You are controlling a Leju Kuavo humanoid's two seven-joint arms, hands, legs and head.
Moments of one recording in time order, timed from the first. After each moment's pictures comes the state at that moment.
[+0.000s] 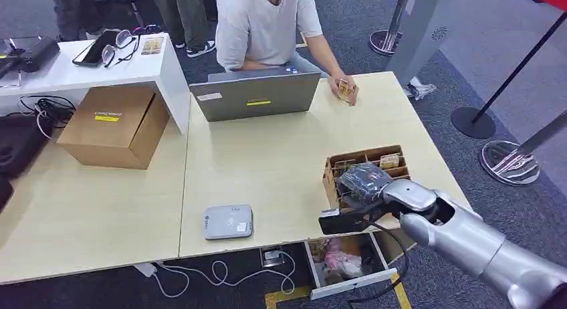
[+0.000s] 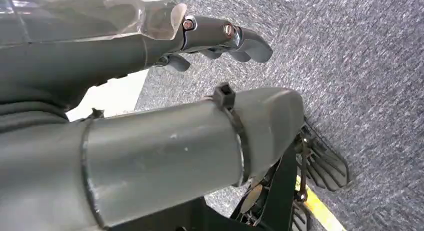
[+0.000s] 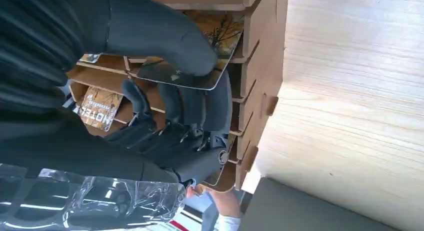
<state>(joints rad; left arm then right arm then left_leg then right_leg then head) -0.12 -0.15 1.55 -0.10 -0.73 0.31 -0.02 -0.66 -0.66 0.99 -1.24 0.62 0.28 0.04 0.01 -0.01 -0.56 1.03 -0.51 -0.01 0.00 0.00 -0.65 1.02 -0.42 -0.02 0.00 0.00</state>
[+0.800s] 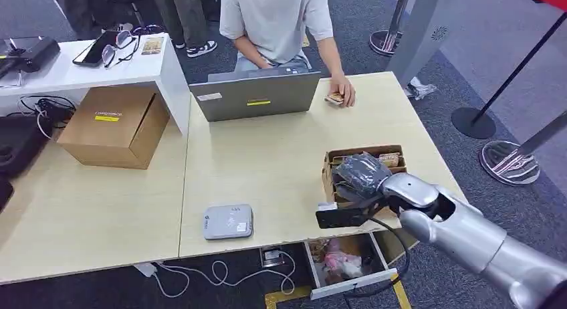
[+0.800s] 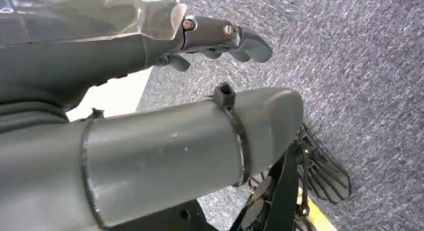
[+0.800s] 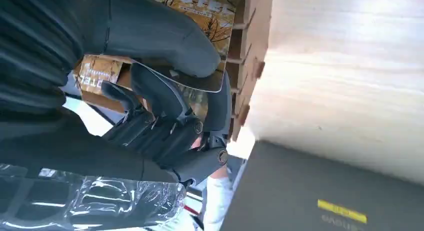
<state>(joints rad) -0.10 -0.14 1.55 -0.10 -0.74 0.31 -0.03 -0.68 -0.67 0.98 -1.29 0.62 0.20 0.03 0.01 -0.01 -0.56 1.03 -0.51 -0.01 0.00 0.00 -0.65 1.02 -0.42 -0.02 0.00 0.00</state>
